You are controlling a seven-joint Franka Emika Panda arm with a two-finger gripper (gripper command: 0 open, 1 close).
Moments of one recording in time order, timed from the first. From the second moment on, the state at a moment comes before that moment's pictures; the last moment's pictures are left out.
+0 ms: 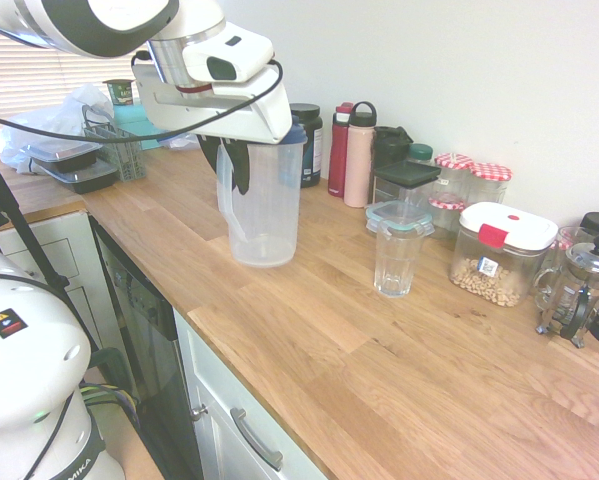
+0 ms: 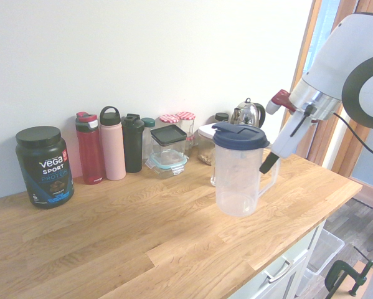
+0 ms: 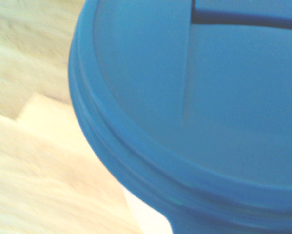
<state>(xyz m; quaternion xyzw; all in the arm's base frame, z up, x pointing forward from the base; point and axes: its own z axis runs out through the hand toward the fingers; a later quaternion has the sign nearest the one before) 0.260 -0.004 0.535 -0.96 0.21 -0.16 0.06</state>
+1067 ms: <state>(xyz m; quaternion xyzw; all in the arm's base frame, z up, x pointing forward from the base) 0.348 -0.198 0.557 -0.97 0.21 -0.09 -0.02</state>
